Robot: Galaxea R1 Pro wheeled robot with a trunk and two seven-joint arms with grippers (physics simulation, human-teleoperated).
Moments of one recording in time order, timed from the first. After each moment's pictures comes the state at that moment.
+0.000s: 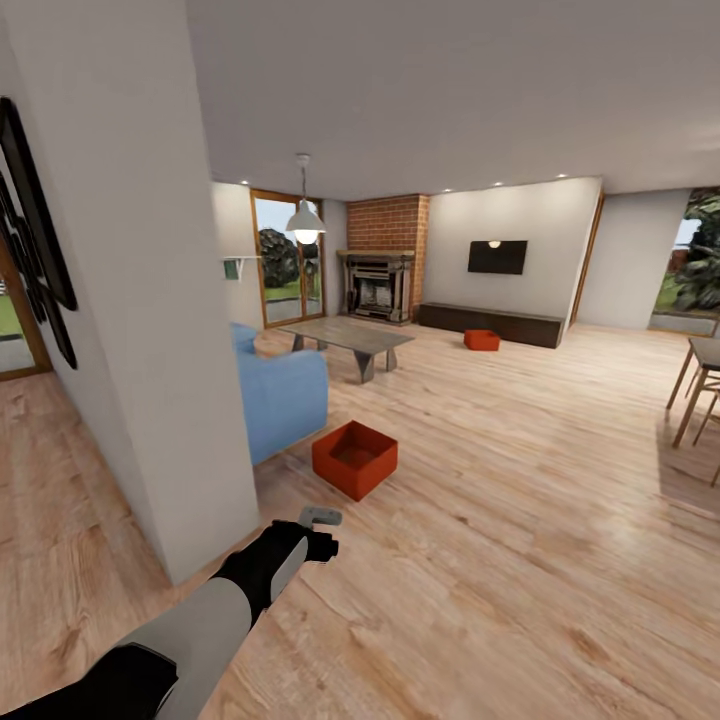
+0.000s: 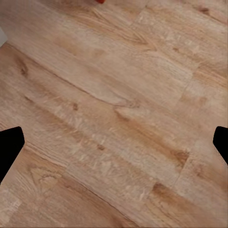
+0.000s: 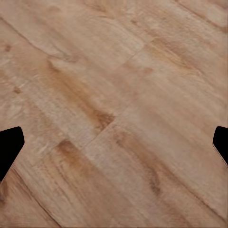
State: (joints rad) left arm -0.81 -0.17 -0.24 -0.36 0.18 0.47 0.11; right arm -0.01 0.06 0.00 -0.63 0.13 -0.22 -0.08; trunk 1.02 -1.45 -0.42
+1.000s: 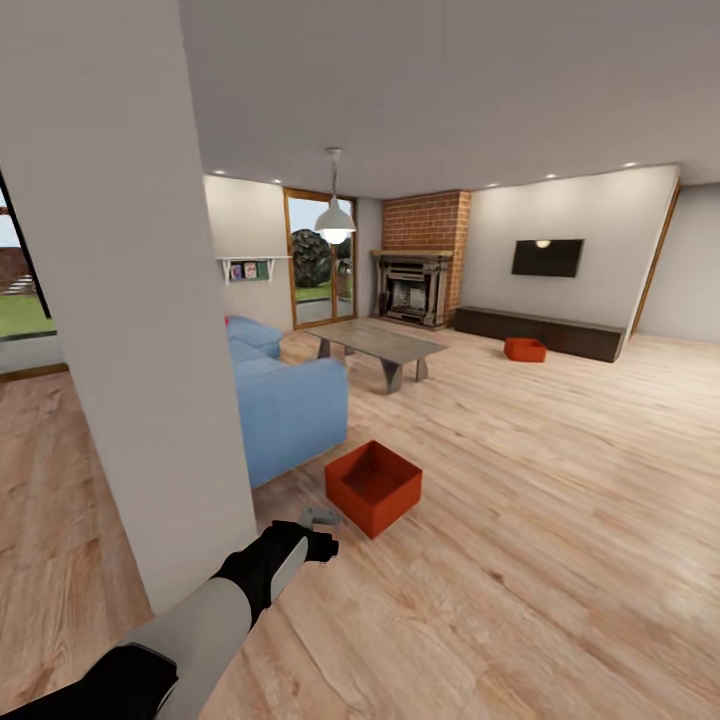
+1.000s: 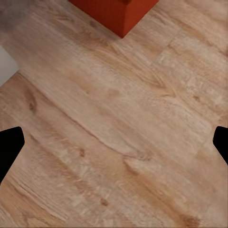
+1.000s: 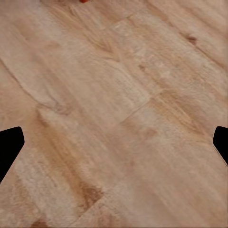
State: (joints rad) left arm -0.81 -0.17 -0.24 -0.36 0.18 0.47 0.11; right arm -0.01 0.06 0.00 -0.63 0.13 -0.22 -0.08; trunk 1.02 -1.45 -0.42
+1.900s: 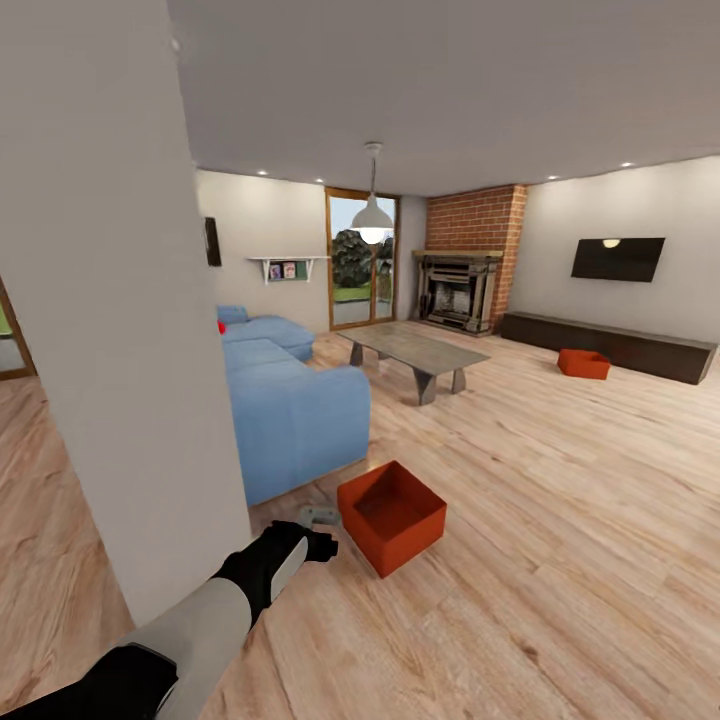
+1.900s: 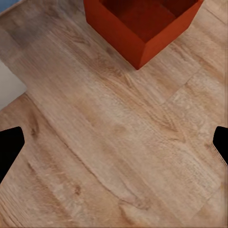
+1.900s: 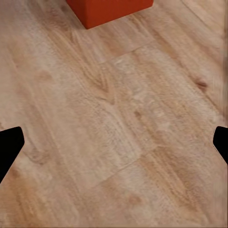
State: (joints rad) left arm -0.81 -0.17 -0.24 -0.36 0.18 0.47 0.11; right arm -0.01 0.06 0.00 -0.63 0.13 -0.22 -0.08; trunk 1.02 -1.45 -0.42
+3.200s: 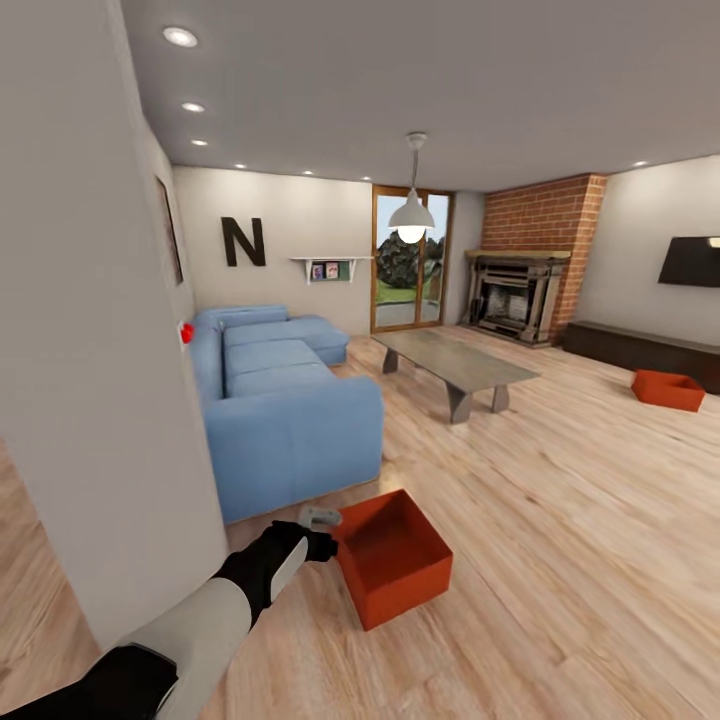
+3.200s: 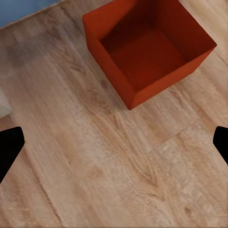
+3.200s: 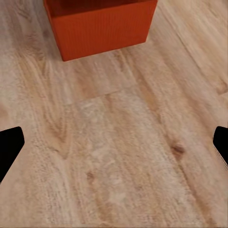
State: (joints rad) left arm -0.81 -0.17 -0.24 -0.36 0.18 0.47 0.11; right arm -0.01 0.06 0.00 -0.63 0.13 -0.22 -0.08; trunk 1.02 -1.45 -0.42
